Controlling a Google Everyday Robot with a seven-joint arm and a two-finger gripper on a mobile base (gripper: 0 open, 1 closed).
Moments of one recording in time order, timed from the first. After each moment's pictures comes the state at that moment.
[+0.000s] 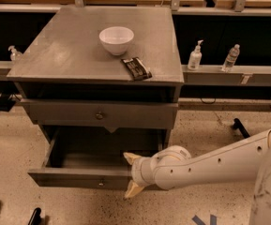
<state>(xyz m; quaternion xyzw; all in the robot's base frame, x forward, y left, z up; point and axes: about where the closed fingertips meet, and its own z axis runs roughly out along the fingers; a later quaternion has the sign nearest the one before) 0.498 0.022 0.488 -0.72 0.61 0.06 0.33</state>
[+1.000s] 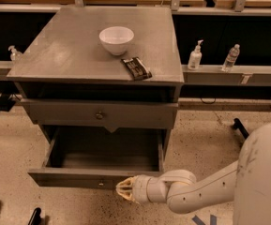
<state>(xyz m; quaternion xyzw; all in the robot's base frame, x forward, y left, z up) 0.457 0.047 0.447 -0.67 0.58 0.17 0.44</state>
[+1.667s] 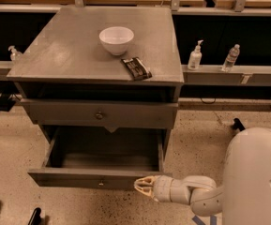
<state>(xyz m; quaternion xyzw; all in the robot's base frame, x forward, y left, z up) 0.482 -0.025 0.411 -0.57 0.61 0.23 0.49</state>
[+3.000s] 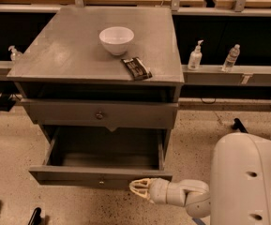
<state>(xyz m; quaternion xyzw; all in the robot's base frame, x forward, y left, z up) 0.485 -0.005 0.386 -0.54 0.58 0.29 0.53</state>
